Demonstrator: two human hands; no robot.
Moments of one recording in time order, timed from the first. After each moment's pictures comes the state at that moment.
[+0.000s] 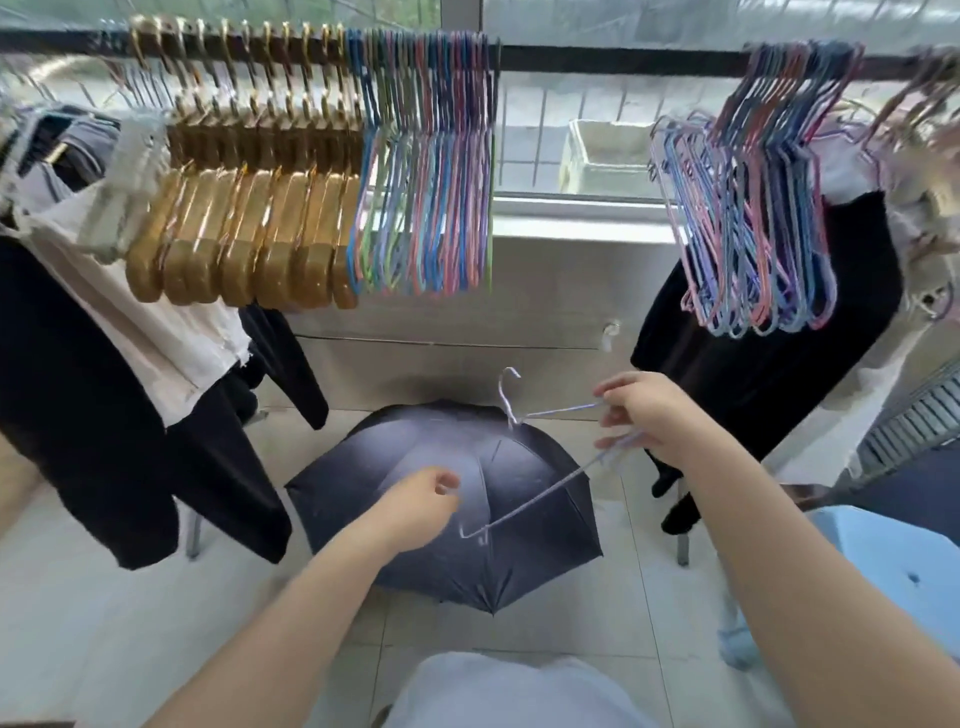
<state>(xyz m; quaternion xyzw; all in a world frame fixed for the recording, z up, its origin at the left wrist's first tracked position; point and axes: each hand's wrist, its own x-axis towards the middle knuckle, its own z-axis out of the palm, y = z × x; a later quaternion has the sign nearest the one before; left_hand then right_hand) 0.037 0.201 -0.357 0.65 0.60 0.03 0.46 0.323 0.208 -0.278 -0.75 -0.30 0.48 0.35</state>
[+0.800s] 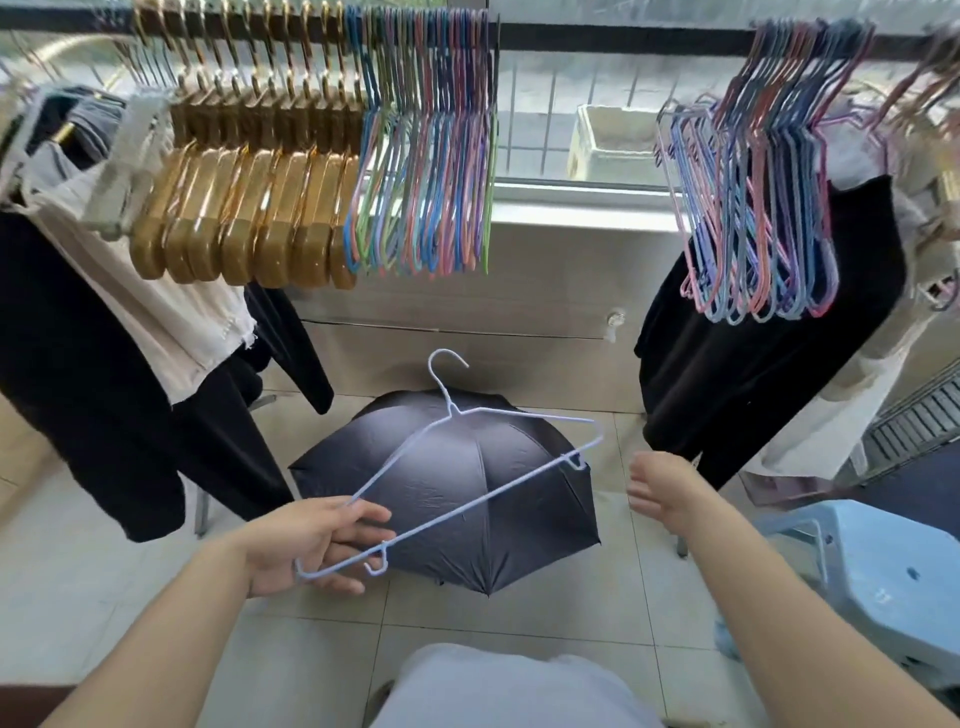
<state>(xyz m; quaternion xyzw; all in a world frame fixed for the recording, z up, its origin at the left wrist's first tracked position) -0.066 0.165 -0.356 0.33 0.54 0.12 0.76 0.362 0.144 -0.379 -0.75 -0.14 0.53 0.36</state>
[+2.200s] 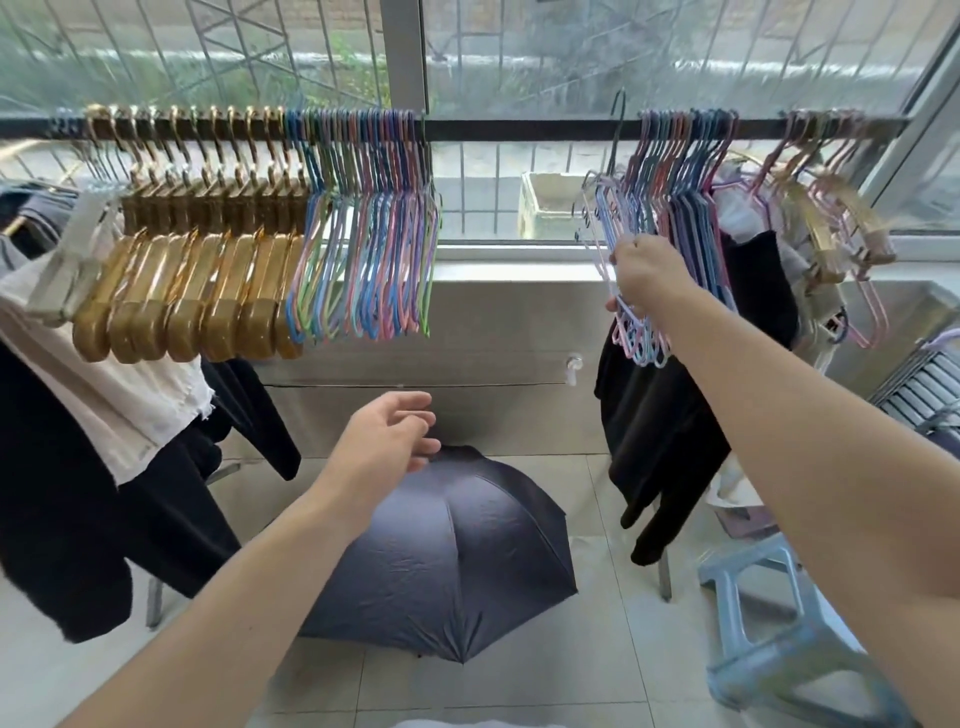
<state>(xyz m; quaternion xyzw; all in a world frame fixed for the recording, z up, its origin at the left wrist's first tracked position) 0.098 0.201 -0.236 0.53 0.56 0.34 0.54 0.401 0.272 -0.145 -0.79 -0.42 0.22 0.38</state>
